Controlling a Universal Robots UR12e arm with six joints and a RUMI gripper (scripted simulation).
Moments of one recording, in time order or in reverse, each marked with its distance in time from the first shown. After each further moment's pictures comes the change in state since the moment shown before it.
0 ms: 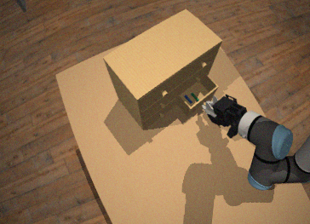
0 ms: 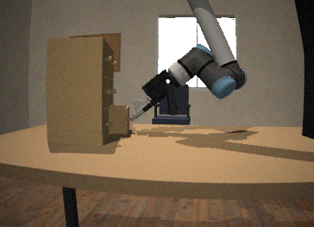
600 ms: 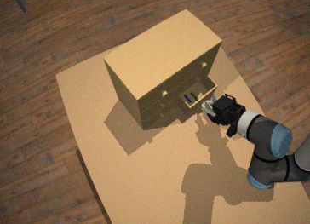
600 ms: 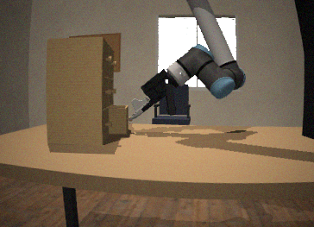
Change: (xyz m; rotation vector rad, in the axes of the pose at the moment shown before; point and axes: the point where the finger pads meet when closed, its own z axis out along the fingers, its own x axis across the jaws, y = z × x) arm 0.000 0.003 0.003 0.000 0.000 0.000
